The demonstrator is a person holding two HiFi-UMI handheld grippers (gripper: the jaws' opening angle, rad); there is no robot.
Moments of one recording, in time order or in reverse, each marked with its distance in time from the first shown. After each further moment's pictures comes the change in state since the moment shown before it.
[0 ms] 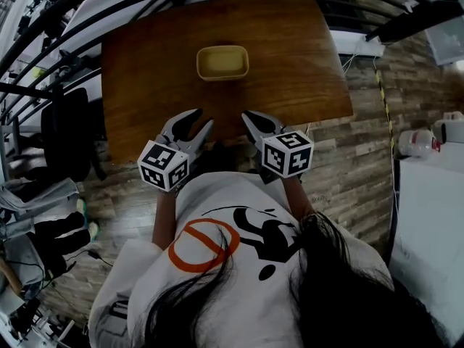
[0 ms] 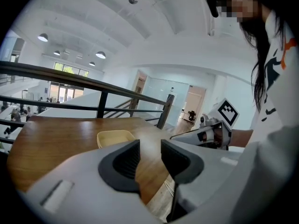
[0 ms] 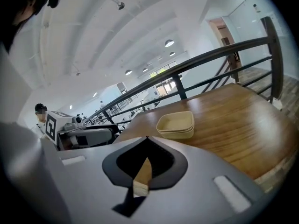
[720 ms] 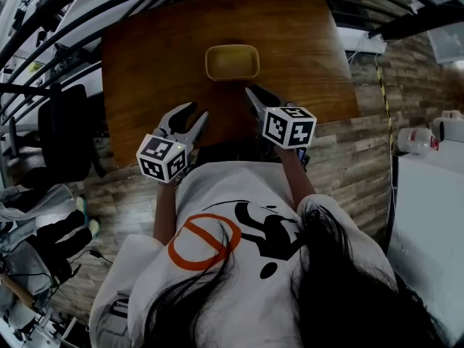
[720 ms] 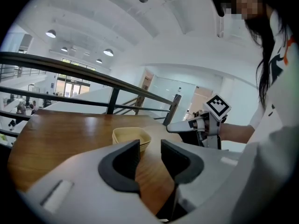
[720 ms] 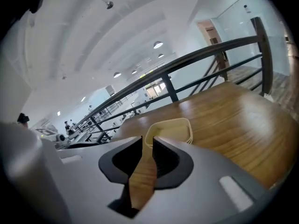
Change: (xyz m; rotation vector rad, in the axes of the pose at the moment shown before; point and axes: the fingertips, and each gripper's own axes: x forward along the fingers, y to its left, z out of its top) left arm -0.003 0.061 -0.011 -0.062 0.012 0.054; right arm 0.061 -0.035 0.041 0.080 -0.025 -0.110
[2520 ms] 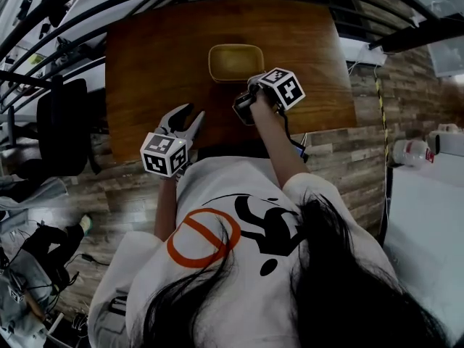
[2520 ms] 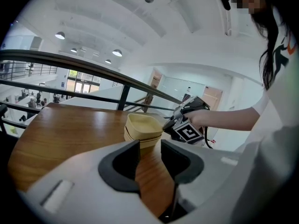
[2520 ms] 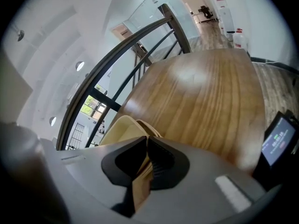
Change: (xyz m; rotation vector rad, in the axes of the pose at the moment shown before) left arm 0.002 0.027 -0.026 -0.045 0.000 0.100; right arm 0.060 -0.111 -0.009 0.801 -0.110 -0.502
